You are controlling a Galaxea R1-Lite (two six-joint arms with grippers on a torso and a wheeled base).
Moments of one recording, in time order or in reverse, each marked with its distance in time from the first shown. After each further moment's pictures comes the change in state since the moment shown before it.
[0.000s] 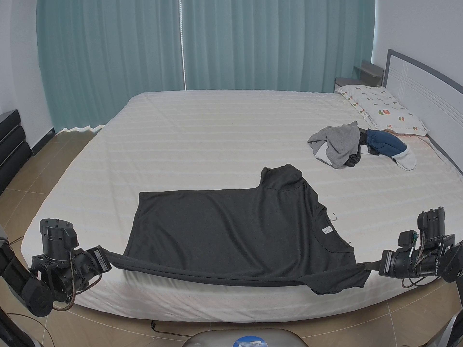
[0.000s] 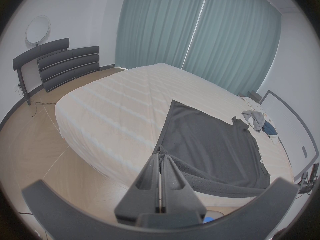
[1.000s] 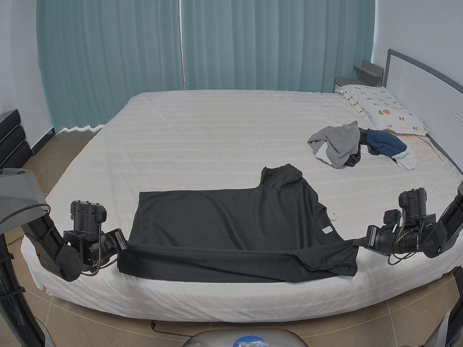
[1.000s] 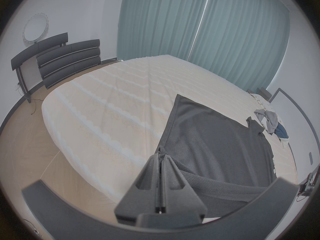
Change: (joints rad) left arm 0.052 0.334 -0.354 0.081 -0.022 -0.004; right arm 0.008 0.233 -0.284 -0.001 -0.002 0.037
